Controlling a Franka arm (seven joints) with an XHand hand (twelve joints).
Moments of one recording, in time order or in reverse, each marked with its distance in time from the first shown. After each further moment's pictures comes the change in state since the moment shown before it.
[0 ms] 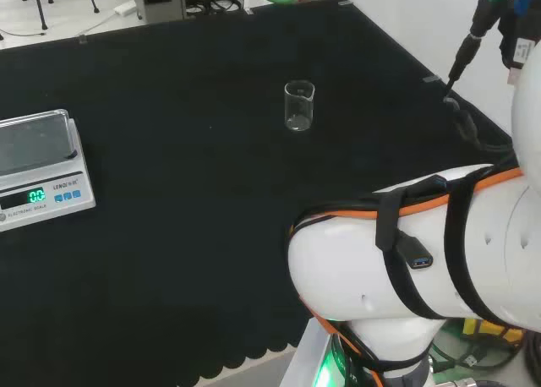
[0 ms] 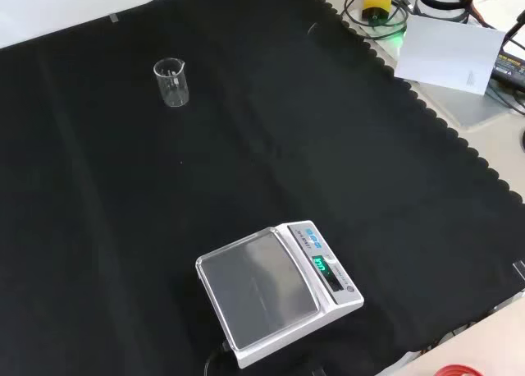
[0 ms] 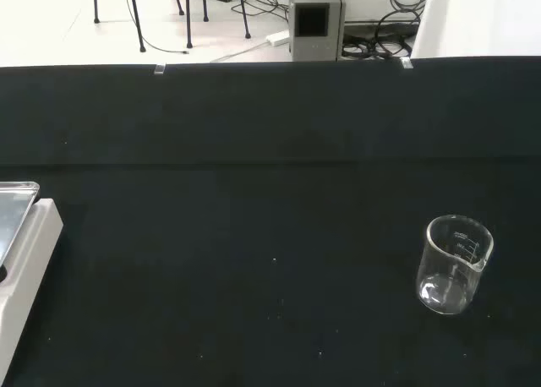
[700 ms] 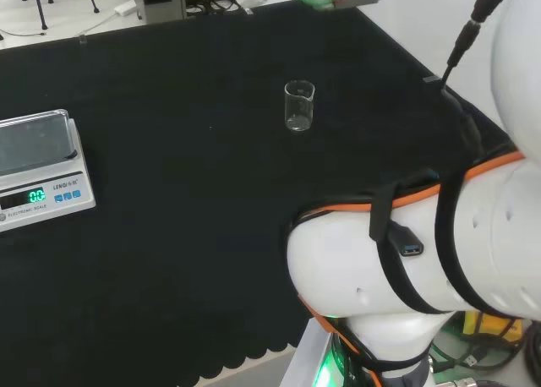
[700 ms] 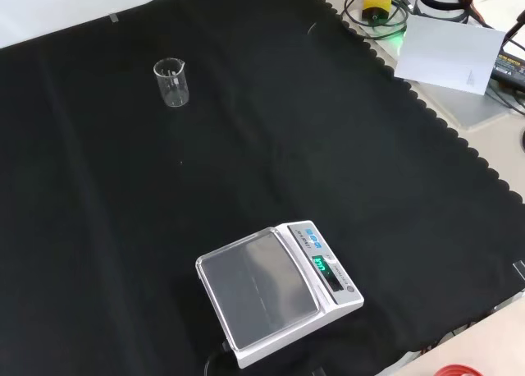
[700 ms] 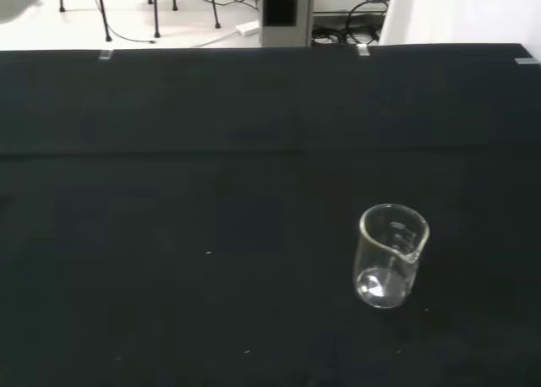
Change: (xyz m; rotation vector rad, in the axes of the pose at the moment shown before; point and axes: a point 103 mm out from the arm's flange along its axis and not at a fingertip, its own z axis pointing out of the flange) arm -0.062 0.026 0.031 0.007 -0.022 0.036
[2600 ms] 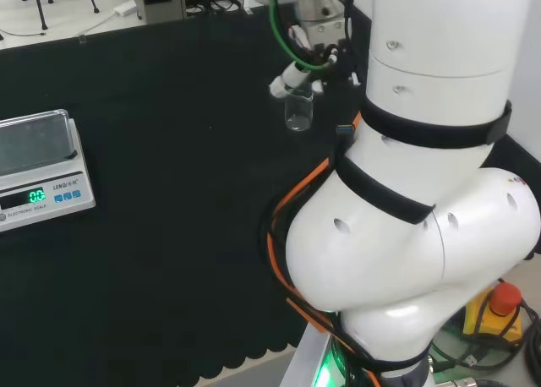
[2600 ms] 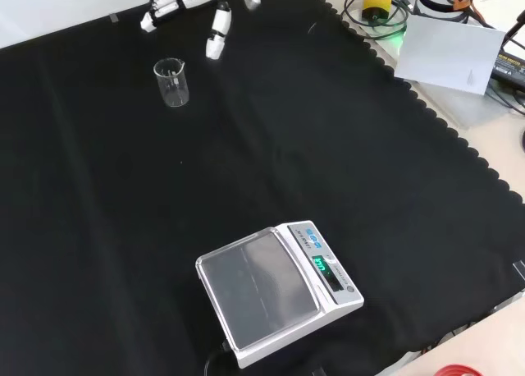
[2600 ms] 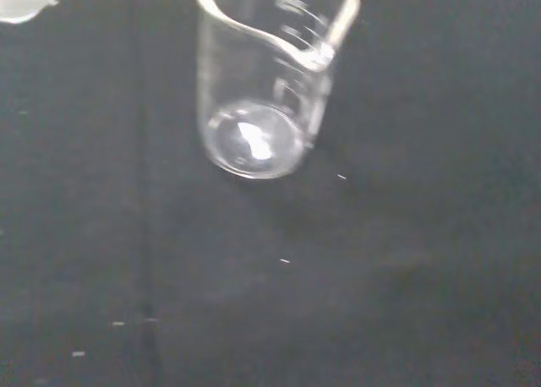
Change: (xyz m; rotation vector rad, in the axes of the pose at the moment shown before) arm -0.083 0.170 0.256 0.232 -0.095 0.161
